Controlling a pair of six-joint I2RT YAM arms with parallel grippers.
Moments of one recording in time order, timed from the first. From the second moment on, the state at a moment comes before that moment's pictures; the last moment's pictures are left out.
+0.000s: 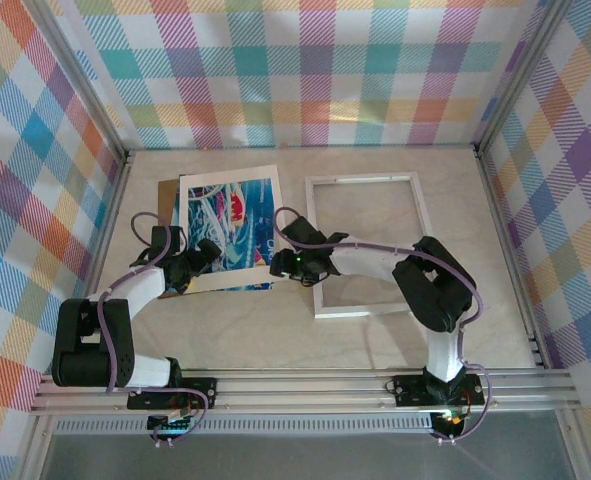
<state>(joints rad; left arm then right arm) 0.00 1.38 0.61 -0.21 0.20 -0.76 0.84 1.89 1.20 -0.30 -0.16 0.93</state>
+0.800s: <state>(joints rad) 0.00 1.38 0.61 -0.21 0.20 -0.76 0.85 2.02 1.37 -0.45 -0.09 1.02</state>
